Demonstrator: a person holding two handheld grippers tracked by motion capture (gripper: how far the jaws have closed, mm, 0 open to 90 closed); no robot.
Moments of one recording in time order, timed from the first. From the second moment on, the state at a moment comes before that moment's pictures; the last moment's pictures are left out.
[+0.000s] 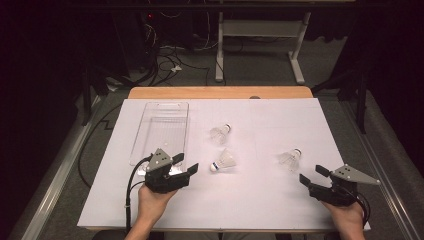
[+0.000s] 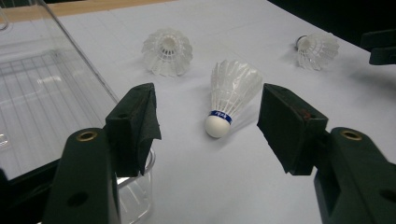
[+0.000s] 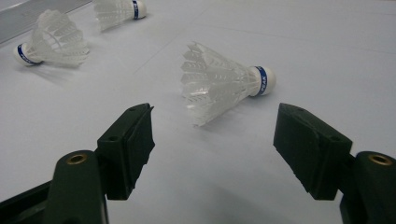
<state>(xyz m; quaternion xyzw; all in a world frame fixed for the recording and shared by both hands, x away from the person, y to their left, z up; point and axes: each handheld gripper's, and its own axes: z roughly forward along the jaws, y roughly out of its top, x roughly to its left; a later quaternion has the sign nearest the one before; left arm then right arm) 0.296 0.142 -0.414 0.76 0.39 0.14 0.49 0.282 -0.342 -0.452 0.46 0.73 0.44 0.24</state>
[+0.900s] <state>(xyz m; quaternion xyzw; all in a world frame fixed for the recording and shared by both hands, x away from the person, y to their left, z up) 0.351 0.107 -0.400 0.79 0.41 0.13 0.44 0.283 -0.342 -0.453 0.46 0.73 0.44 0.24</state>
